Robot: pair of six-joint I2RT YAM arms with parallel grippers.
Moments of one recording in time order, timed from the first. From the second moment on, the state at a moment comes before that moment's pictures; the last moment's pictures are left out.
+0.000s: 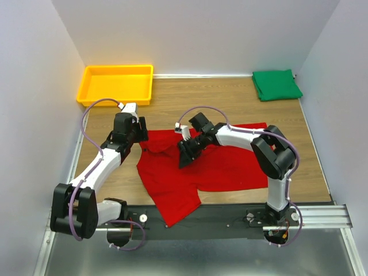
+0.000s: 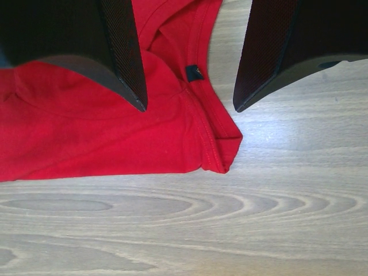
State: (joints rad) left arm -0.20 1.20 0.68 -0.07 -0.03 -0.23; right arm 0.74 1.97 1.24 -0.33 -0.74 0.11
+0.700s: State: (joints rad) left arm -0.20 1.20 0.68 -0.07 -0.03 -0.23; right arm 0.73 1.85 1.37 -0.34 -0.36 0.18
